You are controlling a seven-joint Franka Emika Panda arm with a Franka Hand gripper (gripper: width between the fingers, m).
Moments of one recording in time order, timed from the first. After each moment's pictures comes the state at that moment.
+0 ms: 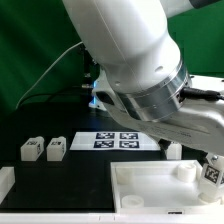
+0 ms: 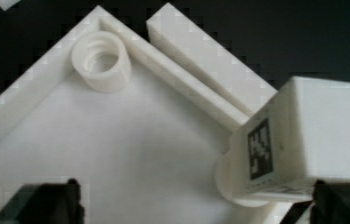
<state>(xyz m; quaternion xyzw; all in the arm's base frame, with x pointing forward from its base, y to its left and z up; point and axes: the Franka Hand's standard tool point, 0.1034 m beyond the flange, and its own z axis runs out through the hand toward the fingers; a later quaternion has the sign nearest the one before) 0.603 0.083 0.091 -0.88 0.37 0.27 0.13</state>
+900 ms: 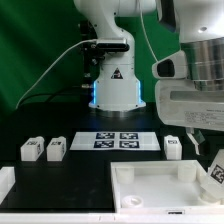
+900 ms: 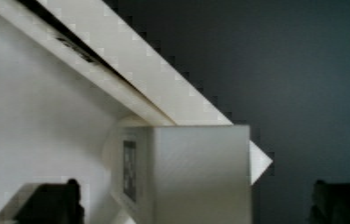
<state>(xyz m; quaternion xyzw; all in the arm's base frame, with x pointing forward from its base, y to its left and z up) 0.624 0.138 0.094 -0.91 0.39 0.03 0.09</state>
